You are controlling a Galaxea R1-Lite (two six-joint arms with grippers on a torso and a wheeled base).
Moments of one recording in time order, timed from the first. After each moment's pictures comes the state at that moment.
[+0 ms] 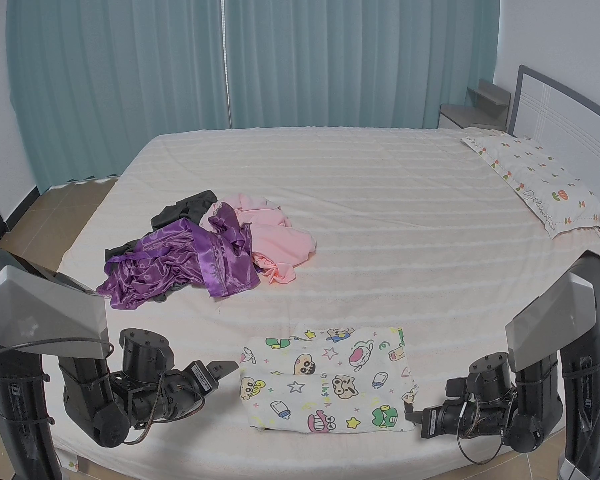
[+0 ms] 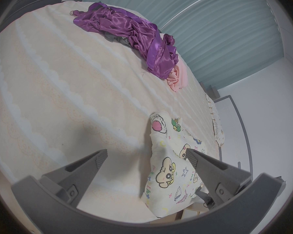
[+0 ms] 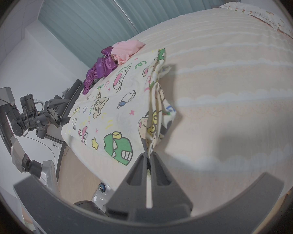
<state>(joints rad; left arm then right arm) -0.38 2.22 -0.26 -1.30 -0.11 -0.96 0.44 2.43 -0.10 -1.55 0.23 0.42</state>
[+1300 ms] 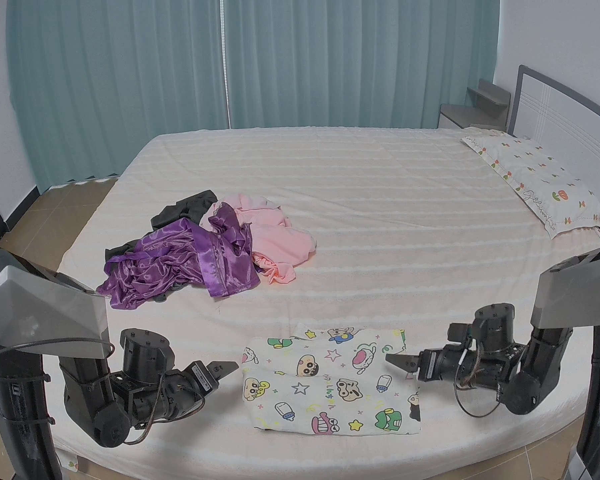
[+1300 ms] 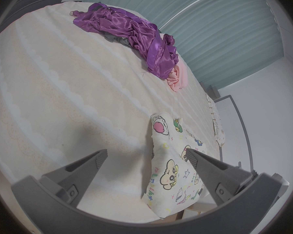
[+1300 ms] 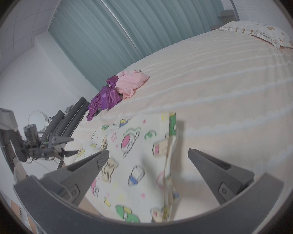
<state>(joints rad) -0.38 2.22 -0.26 -1.30 -0.10 -0.96 0.35 2.28 -0.45 -1.27 0.23 0.41</state>
